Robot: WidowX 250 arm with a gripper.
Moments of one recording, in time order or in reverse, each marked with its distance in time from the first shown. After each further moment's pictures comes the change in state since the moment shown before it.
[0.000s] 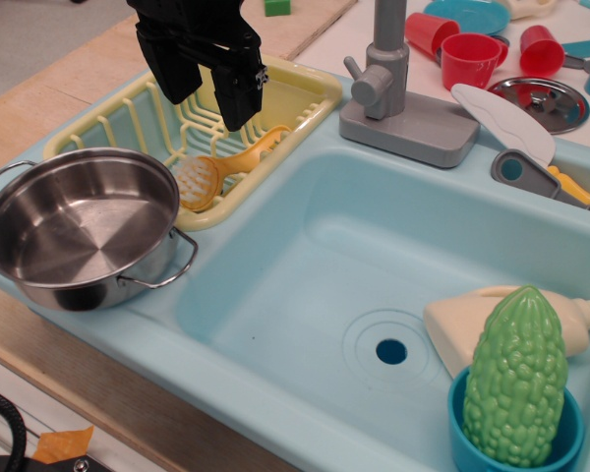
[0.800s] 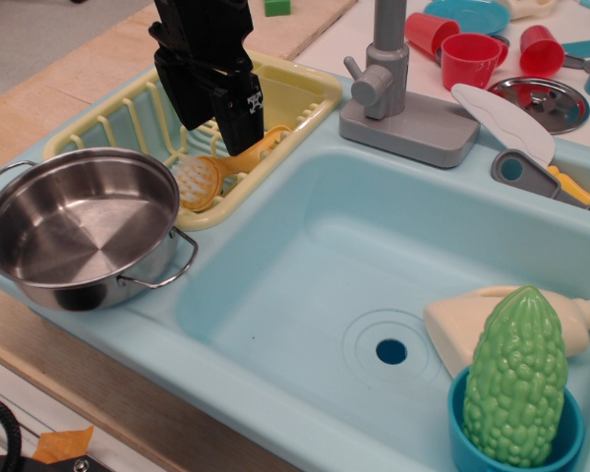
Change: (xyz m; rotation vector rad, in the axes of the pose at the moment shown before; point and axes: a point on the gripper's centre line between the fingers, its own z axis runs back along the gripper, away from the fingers) arm -0.002 -0.002 -0.025 -0.147 0.074 -0.160
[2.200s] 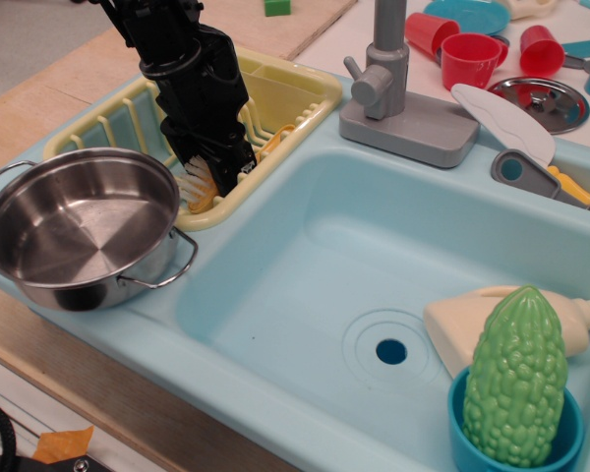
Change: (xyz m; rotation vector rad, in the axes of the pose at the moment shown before) arm -0.012 0.004 -0.046 -0.032 -0.063 -0.042
